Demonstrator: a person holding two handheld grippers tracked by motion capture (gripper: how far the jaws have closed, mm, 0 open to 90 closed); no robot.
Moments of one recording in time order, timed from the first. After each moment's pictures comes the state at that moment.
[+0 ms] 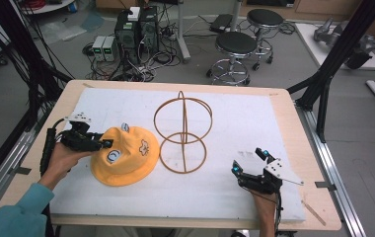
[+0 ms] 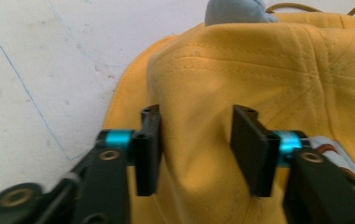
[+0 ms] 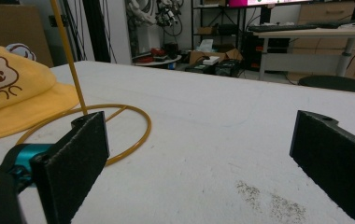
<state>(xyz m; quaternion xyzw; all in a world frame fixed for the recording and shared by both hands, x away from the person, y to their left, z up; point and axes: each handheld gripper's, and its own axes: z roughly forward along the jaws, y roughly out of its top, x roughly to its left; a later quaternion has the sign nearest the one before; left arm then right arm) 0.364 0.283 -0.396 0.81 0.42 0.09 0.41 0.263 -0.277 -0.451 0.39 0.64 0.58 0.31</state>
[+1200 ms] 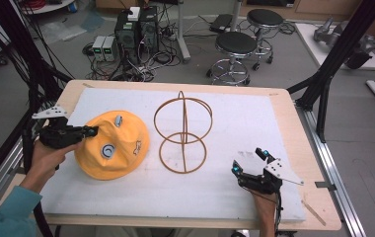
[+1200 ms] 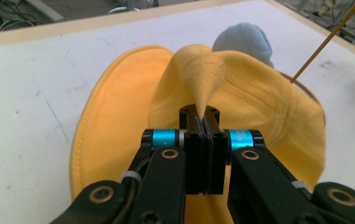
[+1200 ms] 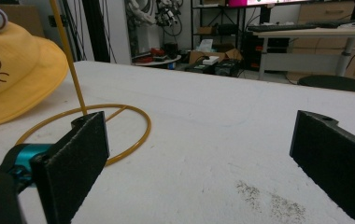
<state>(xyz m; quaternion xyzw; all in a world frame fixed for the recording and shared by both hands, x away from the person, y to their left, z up) 0.333 0.302 -0.342 0.76 0.41 0.14 0.49 0.263 -0.277 -0.451 0.39 0.64 0.58 0.32</state>
